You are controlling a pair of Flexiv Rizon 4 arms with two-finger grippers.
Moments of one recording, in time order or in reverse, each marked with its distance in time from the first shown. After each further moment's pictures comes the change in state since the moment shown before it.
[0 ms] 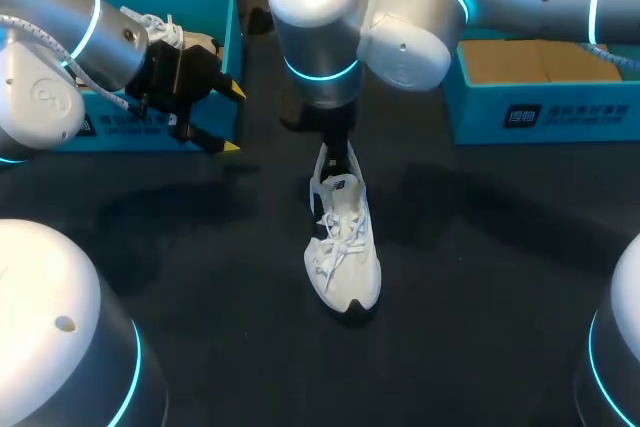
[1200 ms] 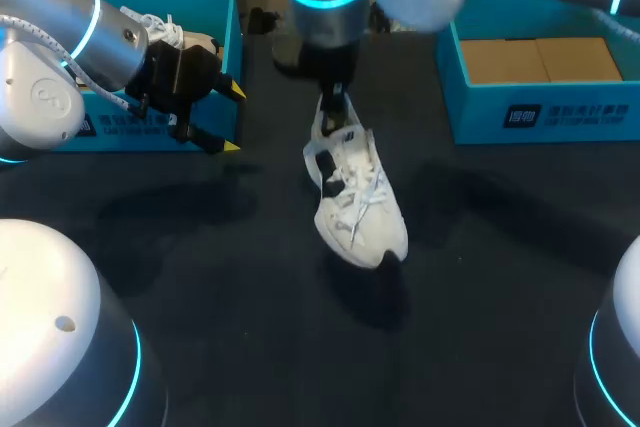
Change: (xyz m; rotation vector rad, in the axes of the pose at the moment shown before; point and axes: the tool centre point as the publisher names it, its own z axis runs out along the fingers) left arm 0.000 0.000 0.000 0.000 0.000 0.000; right arm -0.023 -0.002 -0.096 -0.039 0.062 0.117
